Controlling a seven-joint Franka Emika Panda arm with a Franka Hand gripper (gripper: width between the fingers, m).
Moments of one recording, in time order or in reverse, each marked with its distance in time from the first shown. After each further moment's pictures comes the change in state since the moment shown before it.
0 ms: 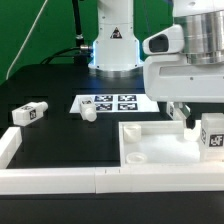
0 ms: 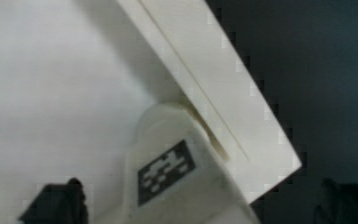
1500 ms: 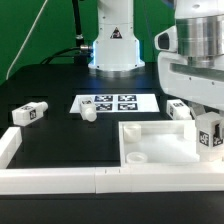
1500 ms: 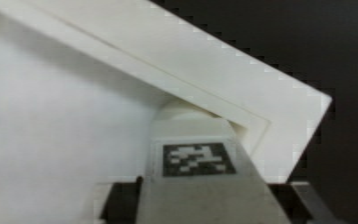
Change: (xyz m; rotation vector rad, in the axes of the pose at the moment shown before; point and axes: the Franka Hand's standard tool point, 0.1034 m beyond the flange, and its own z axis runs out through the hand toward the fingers) arm 0.002 0.005 0.005 0.024 -0.018 0.970
